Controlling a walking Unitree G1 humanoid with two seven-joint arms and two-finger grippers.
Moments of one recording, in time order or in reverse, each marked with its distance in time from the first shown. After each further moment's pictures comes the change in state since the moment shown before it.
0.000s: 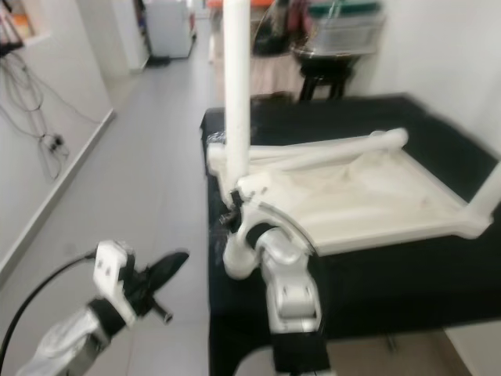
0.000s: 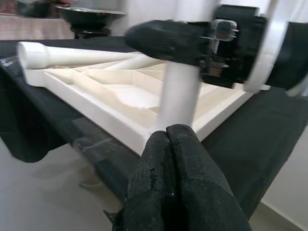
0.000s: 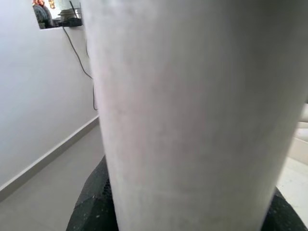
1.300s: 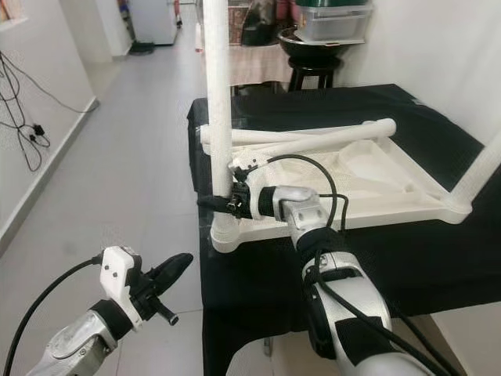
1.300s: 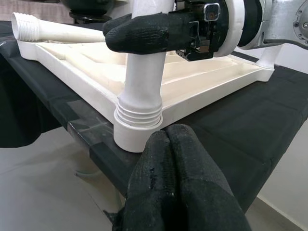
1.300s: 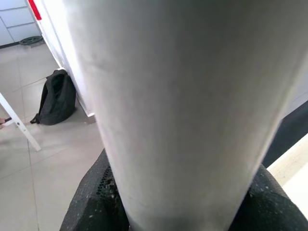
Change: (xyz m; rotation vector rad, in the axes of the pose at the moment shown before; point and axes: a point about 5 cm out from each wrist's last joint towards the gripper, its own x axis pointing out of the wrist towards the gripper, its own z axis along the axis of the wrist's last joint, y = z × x) left arm 0.003 -0.006 -0.007 -0.002 0.011 0.010; right arm 0.039 -0.057 0.015 -0.078 0.143 0.605
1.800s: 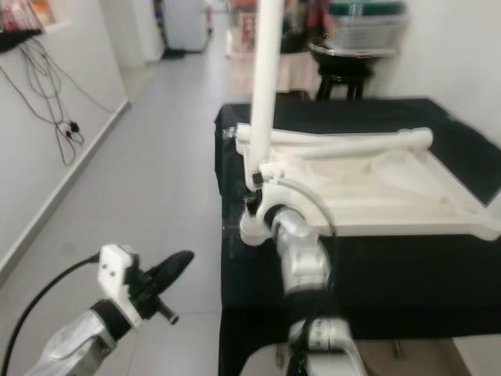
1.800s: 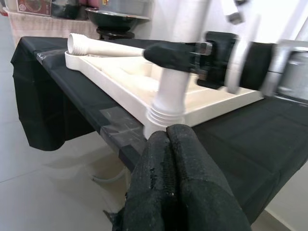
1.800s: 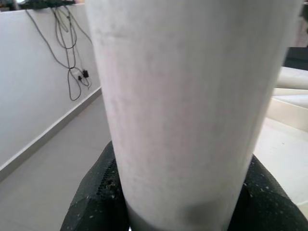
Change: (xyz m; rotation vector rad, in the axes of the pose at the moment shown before) left arm -0.004 0.001 0.007 -0.011 -0.025 0.001; right arm -0.022 0.032 -0.031 0.140 -0.112 -0.792
